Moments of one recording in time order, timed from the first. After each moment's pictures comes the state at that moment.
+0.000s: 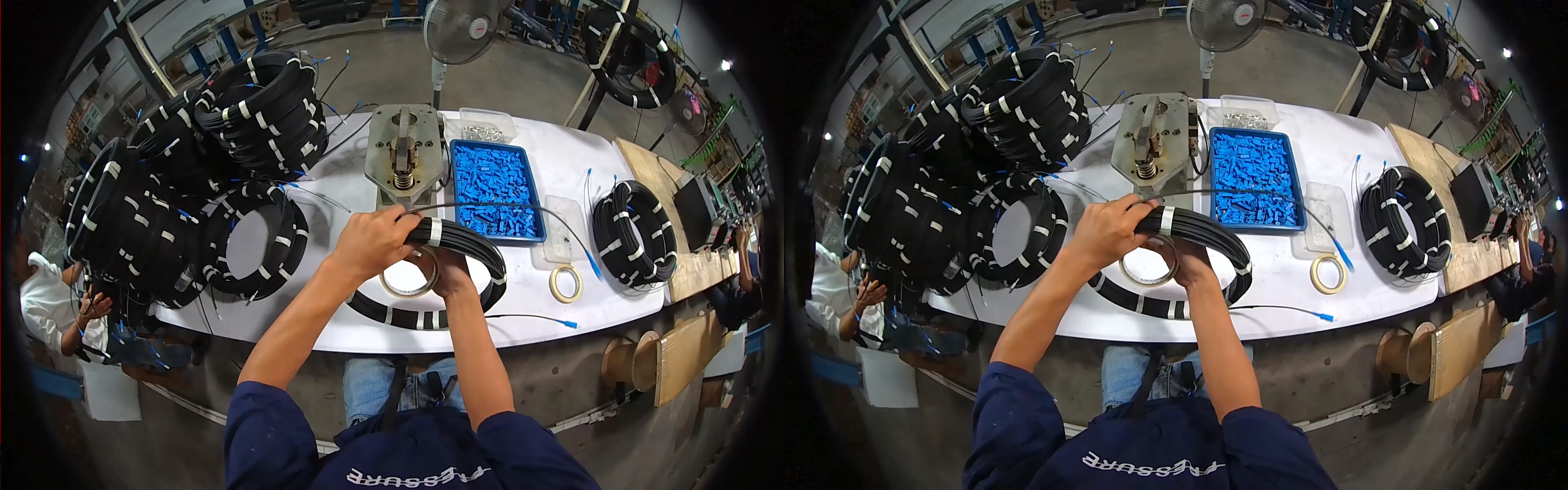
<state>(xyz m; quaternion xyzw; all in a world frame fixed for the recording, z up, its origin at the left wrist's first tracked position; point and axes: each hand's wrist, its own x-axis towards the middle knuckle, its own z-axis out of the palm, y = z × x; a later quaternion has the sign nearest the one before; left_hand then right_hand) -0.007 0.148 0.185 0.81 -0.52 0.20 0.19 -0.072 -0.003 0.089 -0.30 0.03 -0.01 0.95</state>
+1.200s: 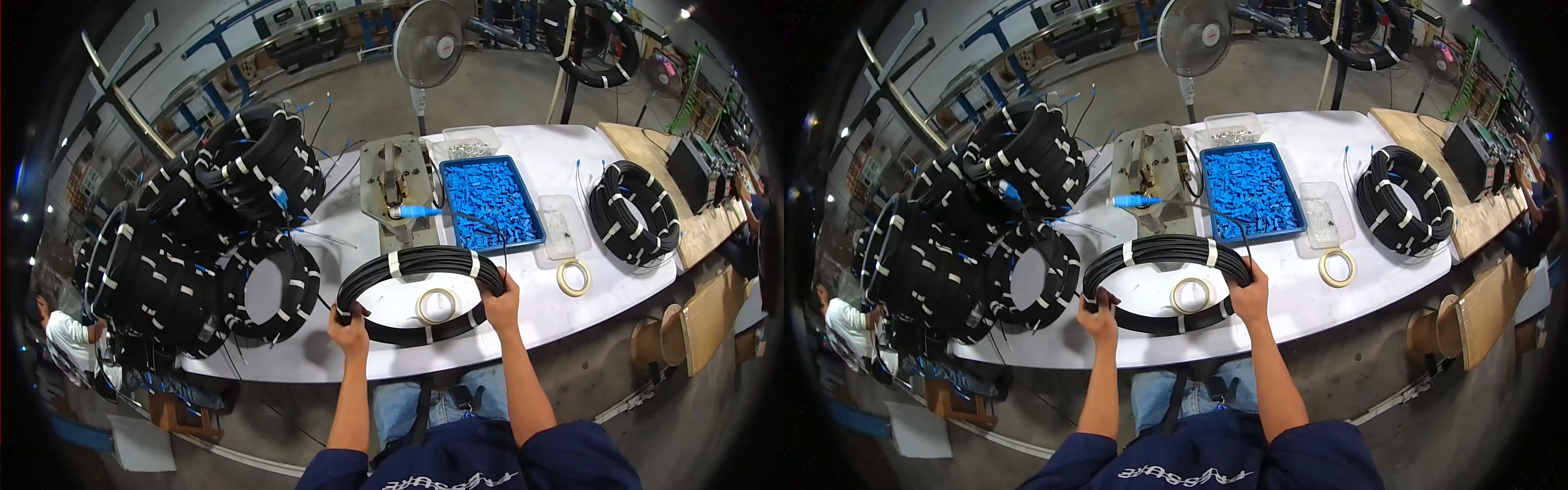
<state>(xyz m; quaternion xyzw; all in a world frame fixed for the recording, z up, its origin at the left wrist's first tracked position) -0.045 0.216 0.023 0.61 -0.12 0.12 0.77 -0.153 -0.050 0.053 -0.64 0.15 -0.33 0.68</state>
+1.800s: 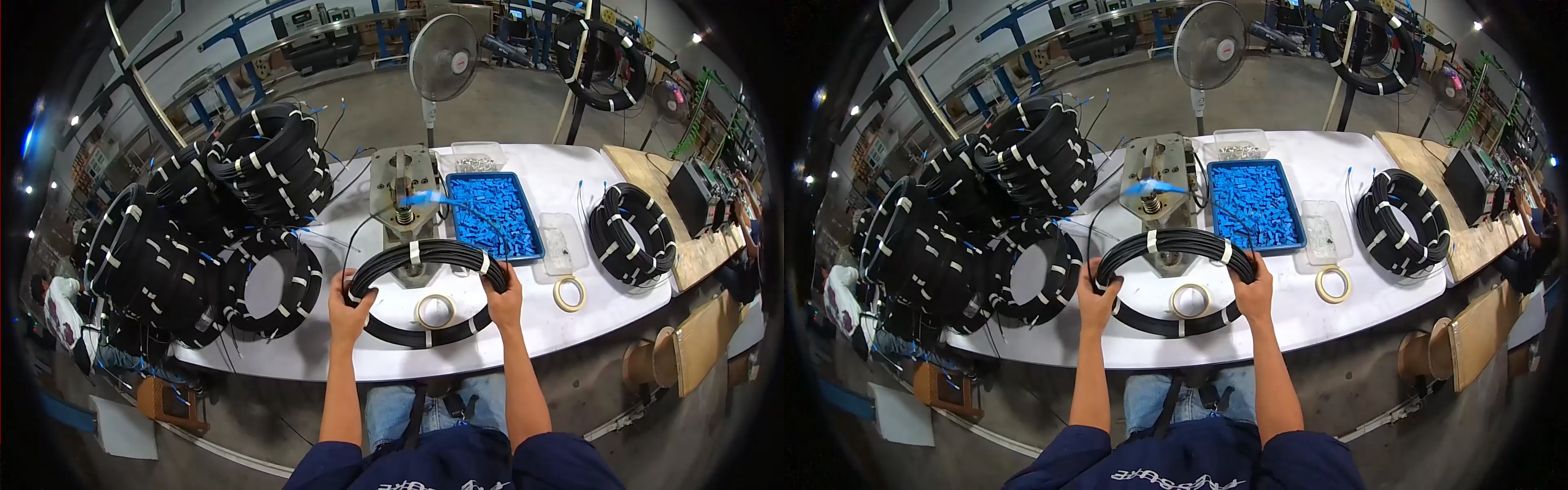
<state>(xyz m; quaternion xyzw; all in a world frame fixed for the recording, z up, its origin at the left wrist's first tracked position) -0.035 0.203 0.086 0.64 -0.18 0.11 0.74 -0.141 -0.066 0.072 -0.67 0.12 -0.37 0.63</state>
